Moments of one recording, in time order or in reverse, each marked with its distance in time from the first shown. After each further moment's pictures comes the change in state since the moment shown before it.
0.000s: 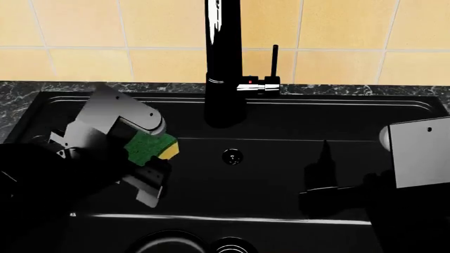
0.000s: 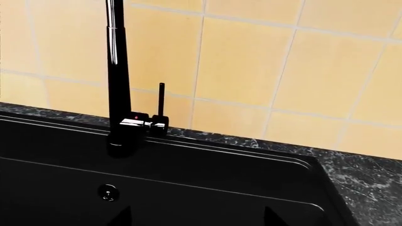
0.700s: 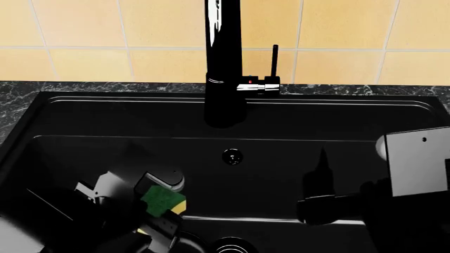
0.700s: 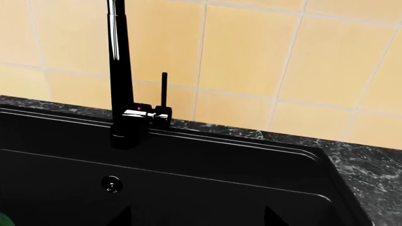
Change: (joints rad) left arm 0.097 0.059 0.147 -0.281 0.079 0.187 0.067; right arm -0.043 0.004 -0.014 0.019 -0.007 -0.049 -0.010
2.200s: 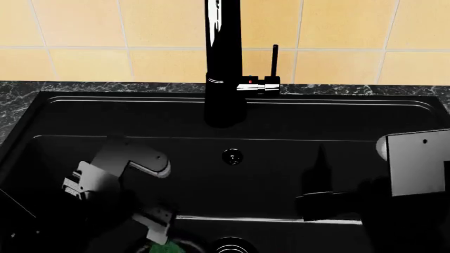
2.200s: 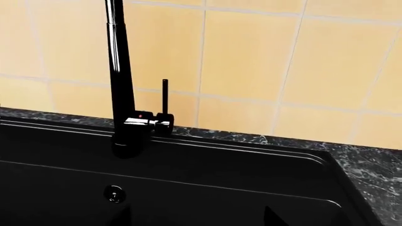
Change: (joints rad) left arm -0.010 -0.114 0.057 0.094 -0.301 0.098 -0.211; right arm -0.029 -0.006 -0.029 0.053 -0.030 -0.123 -0.021
